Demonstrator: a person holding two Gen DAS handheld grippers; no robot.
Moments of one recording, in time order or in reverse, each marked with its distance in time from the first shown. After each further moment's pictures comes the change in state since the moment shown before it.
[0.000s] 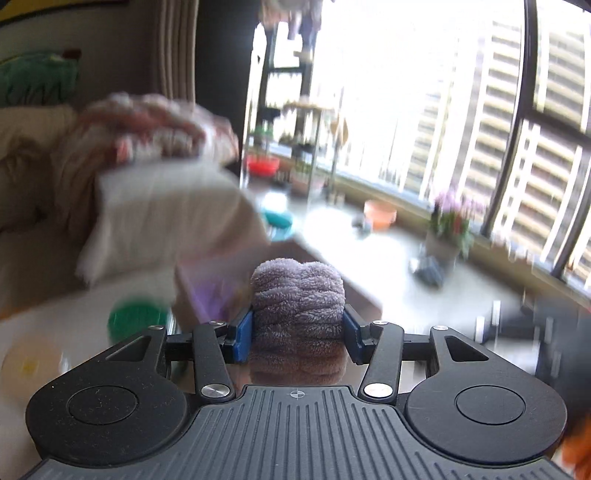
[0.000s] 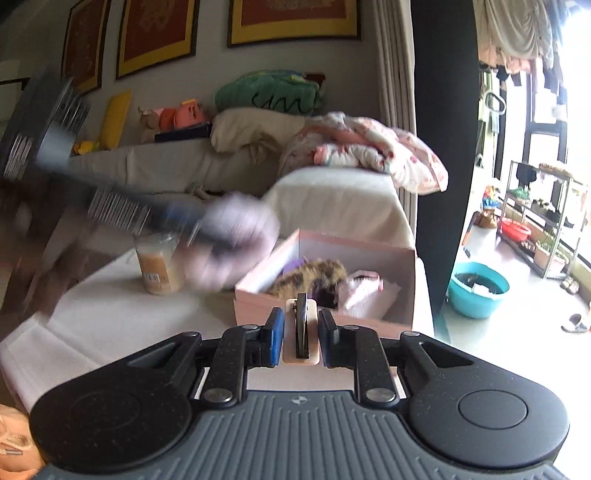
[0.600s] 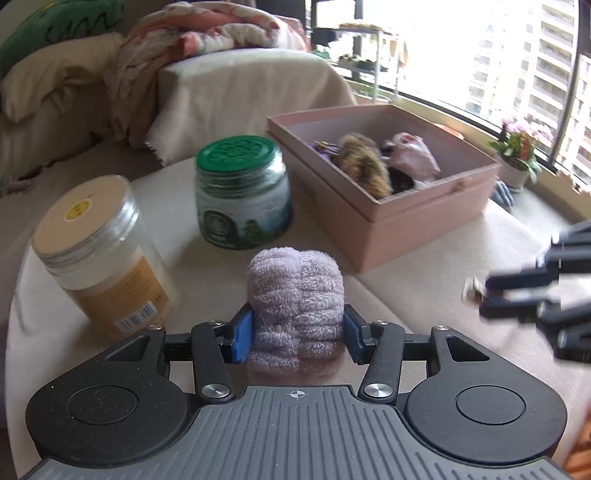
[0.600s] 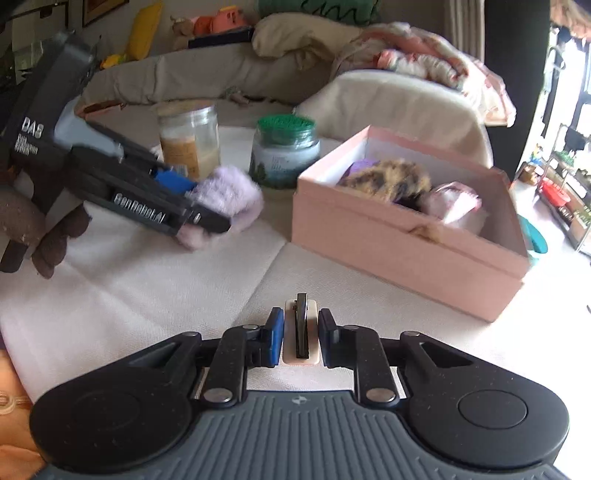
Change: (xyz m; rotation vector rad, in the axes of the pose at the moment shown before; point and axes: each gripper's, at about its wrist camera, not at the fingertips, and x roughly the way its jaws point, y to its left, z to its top) left arm 0.015 0.057 -0.100 0.037 0.302 0.217; right arm 0.073 0.050 -0.031 -0.101 0.251 0.079
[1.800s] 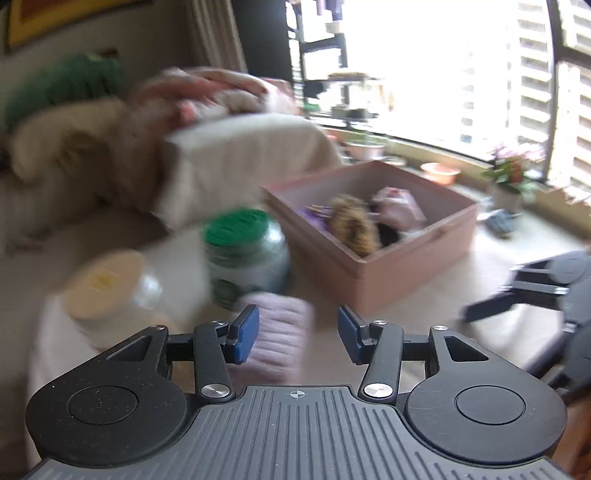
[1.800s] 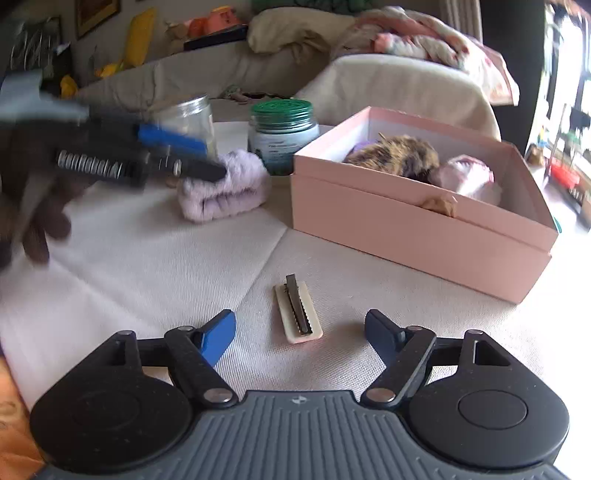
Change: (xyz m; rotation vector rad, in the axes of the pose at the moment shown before) left arm -0.024 -0.004 0.006 0.074 -0.195 0.080; right arm 0.028 -0.002 -0.013 0.036 0.015 0.046
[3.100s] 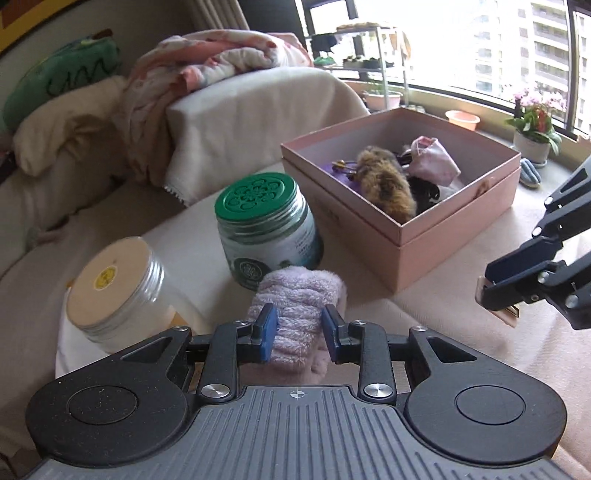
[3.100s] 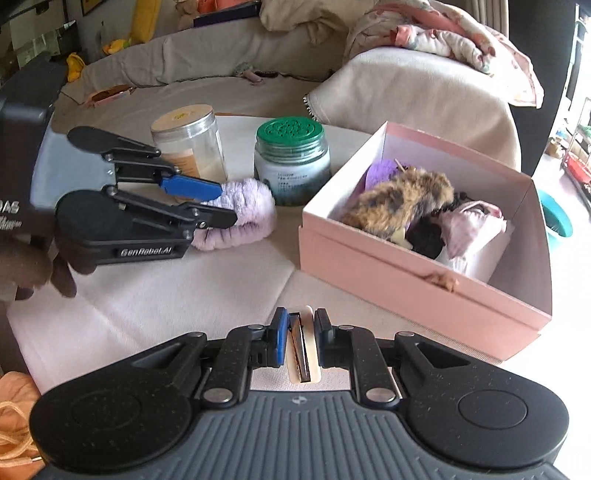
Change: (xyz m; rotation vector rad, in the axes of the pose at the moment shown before) left arm 0.037 0.000 0.008 0.072 0.166 0.055; right arm -0.004 -0.006 0.060 -0.015 0.127 0.057
